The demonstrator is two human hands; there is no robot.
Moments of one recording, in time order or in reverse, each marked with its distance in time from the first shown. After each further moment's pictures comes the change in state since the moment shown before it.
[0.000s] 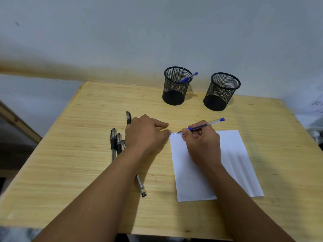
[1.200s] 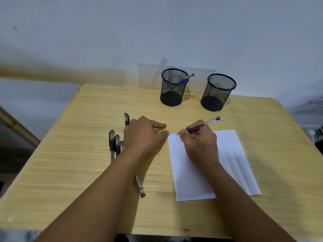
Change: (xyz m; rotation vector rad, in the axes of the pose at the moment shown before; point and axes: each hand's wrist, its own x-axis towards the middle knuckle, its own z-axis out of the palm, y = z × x) left_hand 0.000 -0.001 0.002 -0.013 0.007 -0.016; right_hand -0.001 0.002 -0.002 -0.025 -0.013 -0.063
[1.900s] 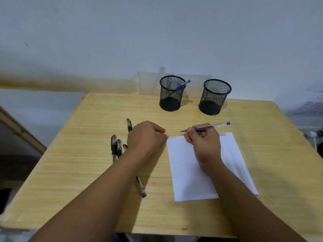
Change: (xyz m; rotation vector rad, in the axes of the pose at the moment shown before) left_hand 0.001 0.009 -0.004 -0.047 -0.061 -0.045; right_hand 0.005 -0.003 -0.011 0.463 0.033 0.262
